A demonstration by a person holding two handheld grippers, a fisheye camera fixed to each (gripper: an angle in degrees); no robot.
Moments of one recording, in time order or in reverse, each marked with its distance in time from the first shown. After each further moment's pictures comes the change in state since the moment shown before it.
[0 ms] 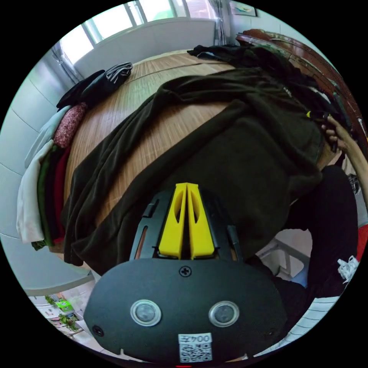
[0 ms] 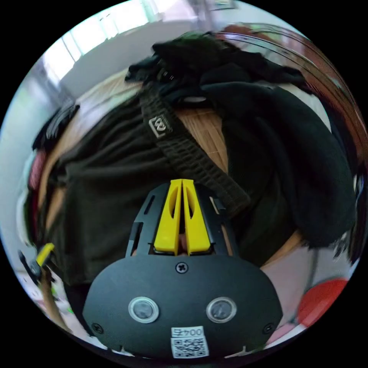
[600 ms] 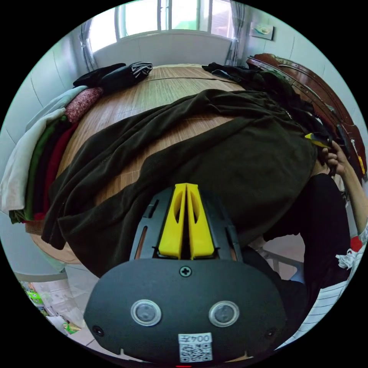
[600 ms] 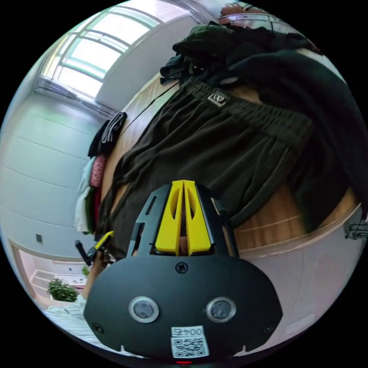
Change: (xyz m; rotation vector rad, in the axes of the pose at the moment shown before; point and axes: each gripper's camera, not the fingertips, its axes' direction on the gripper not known) left arm -0.058 0.051 -0.039 0.127 0.146 -0.150; right arm 0.035 0.027 -0.099 -0.040 -0.554 0.134
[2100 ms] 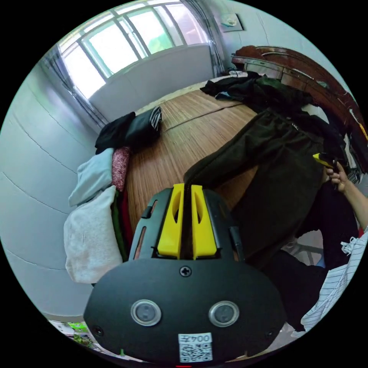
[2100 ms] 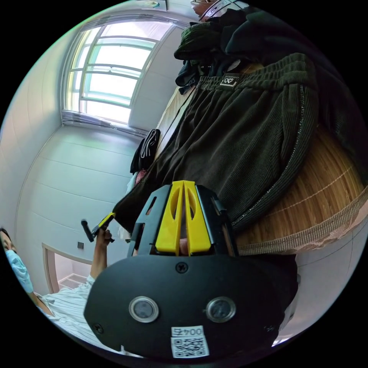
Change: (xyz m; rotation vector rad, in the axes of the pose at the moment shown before) left arm 0.008 -0.055 -0.234 0.120 -0.223 0.254; right arm -0.035 0.022 -0.067 0.104 -0.369 0.088
